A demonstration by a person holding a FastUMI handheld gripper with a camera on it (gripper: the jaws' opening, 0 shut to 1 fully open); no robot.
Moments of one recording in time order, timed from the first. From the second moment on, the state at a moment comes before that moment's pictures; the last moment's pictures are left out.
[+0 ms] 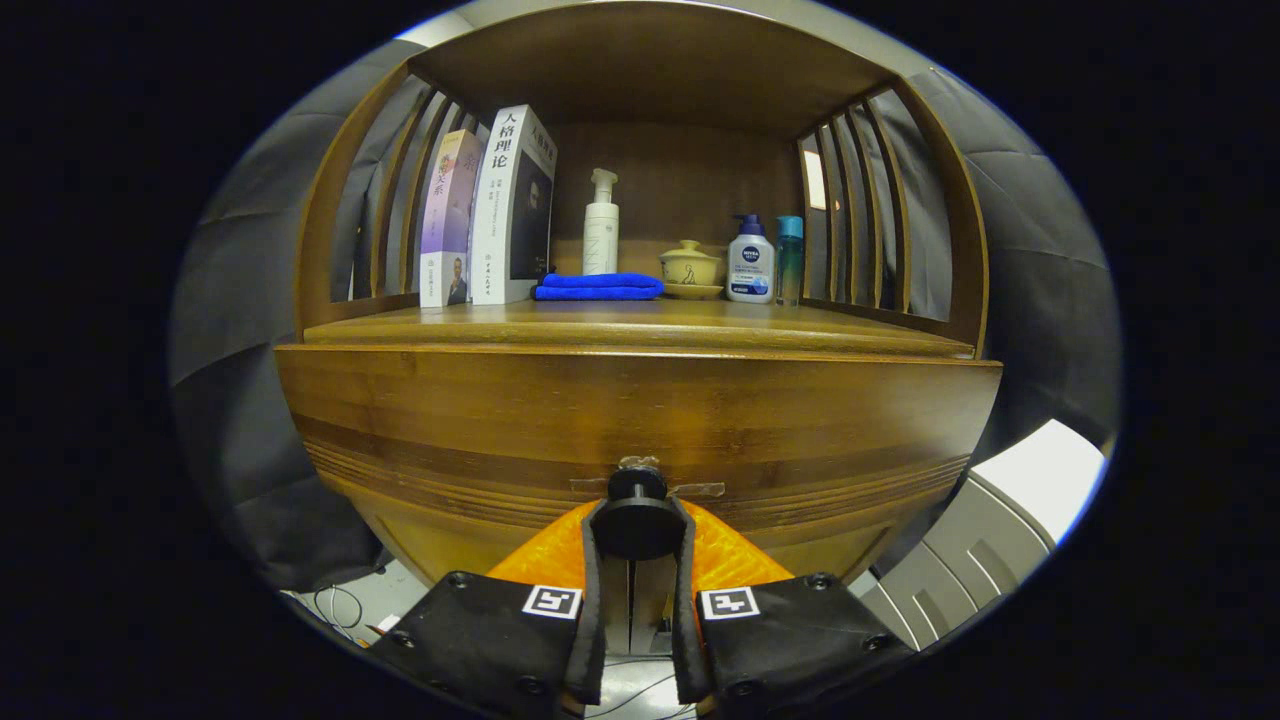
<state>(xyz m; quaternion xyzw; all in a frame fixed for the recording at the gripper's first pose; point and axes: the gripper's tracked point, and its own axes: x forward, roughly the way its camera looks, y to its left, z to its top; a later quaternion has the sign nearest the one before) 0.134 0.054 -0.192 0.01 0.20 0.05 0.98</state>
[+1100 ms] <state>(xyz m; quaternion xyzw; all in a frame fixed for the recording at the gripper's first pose) 0.034 0.038 -0.181 0.01 0.21 0.05 0.98</state>
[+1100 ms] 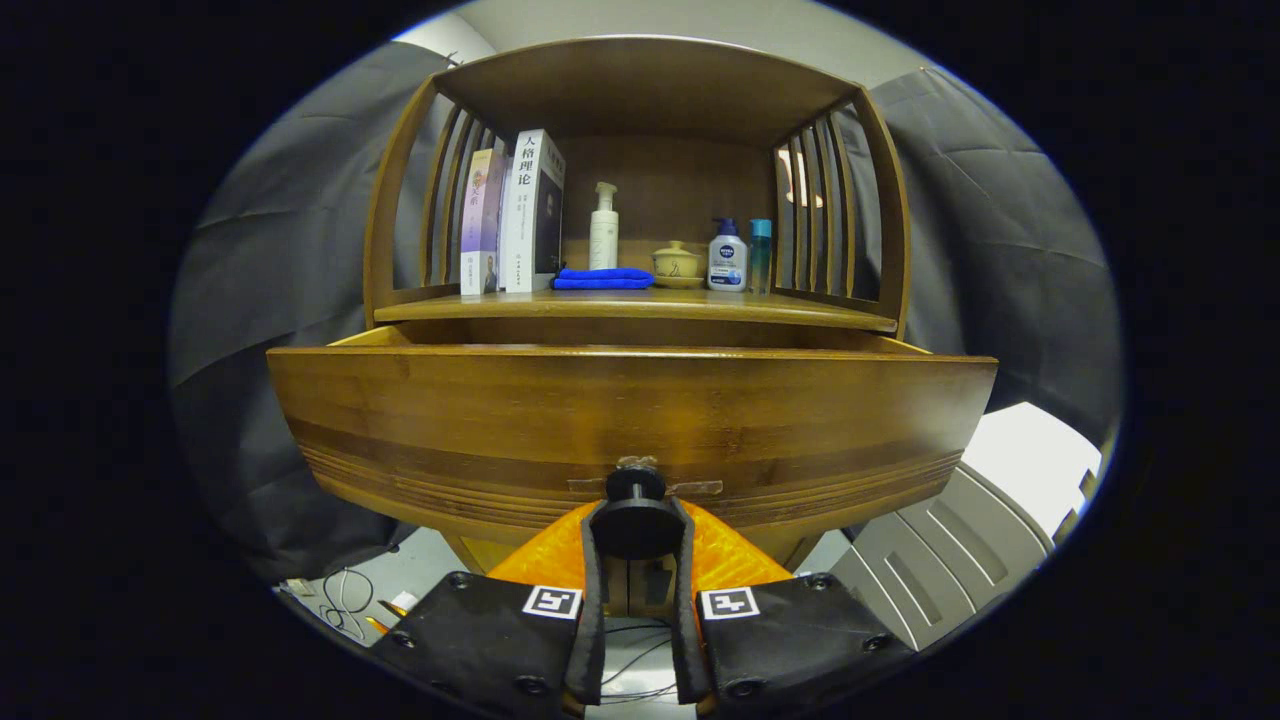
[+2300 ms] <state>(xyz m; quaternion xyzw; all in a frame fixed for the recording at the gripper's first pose) 0.111 0.035 -0.043 0.00 0.18 0.03 0.98</state>
